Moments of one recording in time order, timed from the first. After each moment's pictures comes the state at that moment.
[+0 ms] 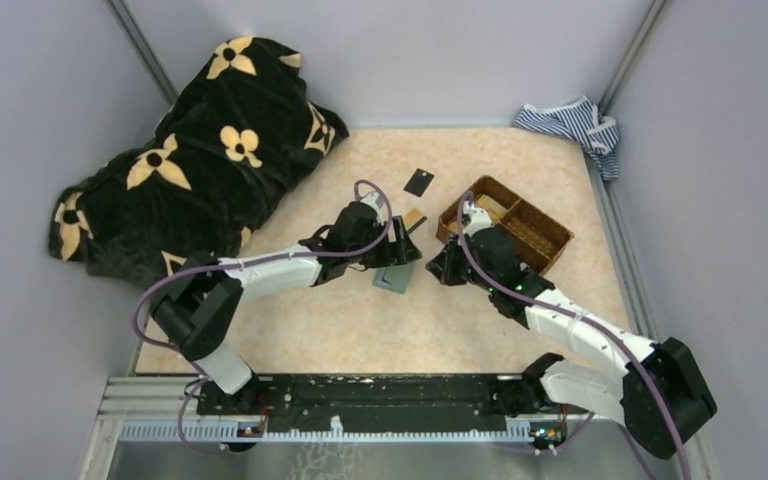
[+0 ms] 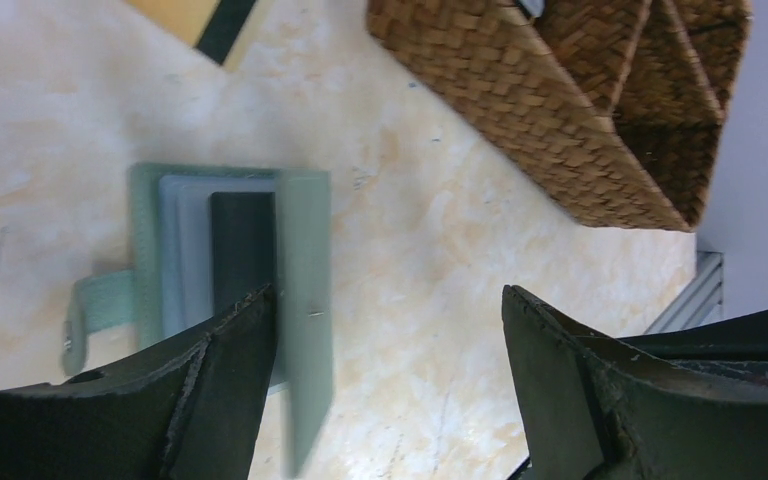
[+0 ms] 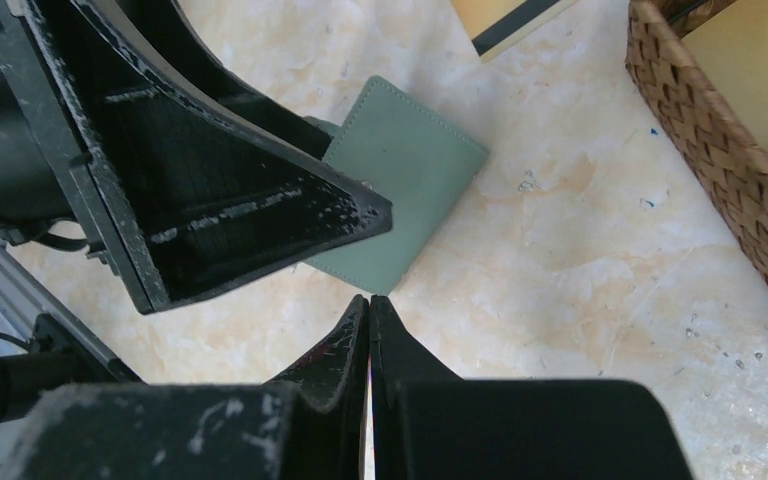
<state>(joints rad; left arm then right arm) -0.77 1.64 0.91 0.13 0.09 -0.77 0.61 1.06 0.53 0.03 -0.10 0.56</state>
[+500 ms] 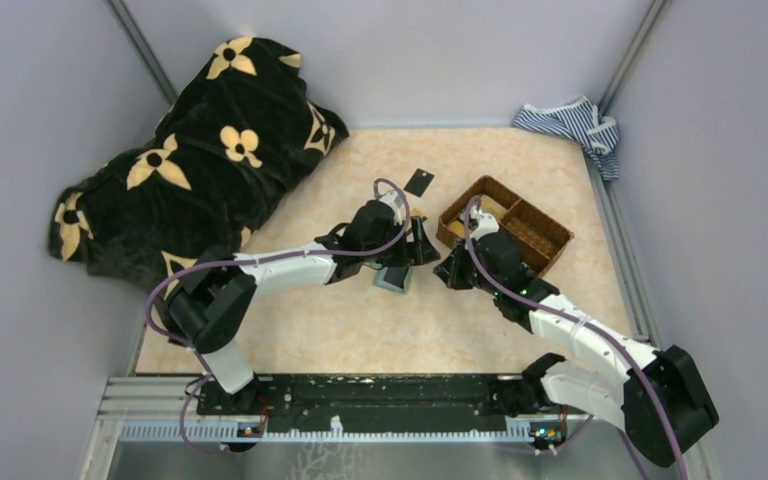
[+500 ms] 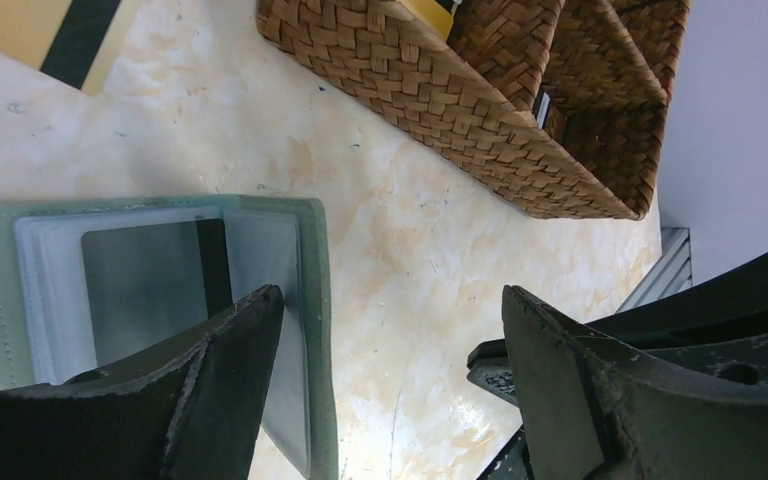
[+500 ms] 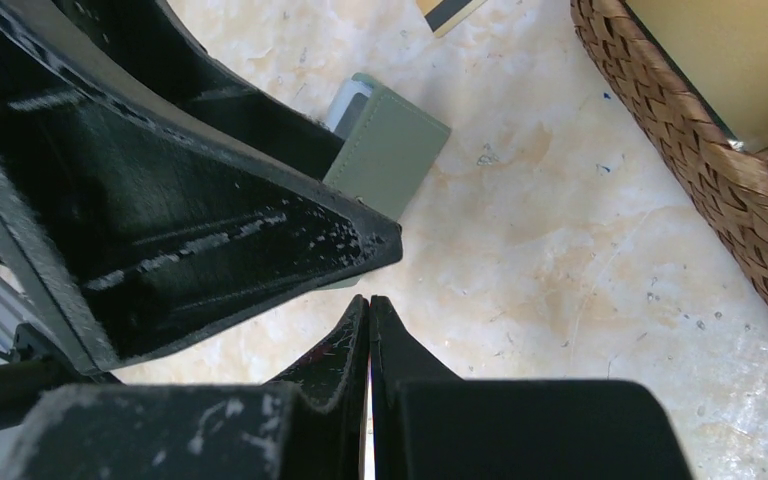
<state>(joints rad) -0.84 1.72 1.02 0.15 0.12 -0.78 0.57 1.01 0.48 0.00 -0.10 0.57</state>
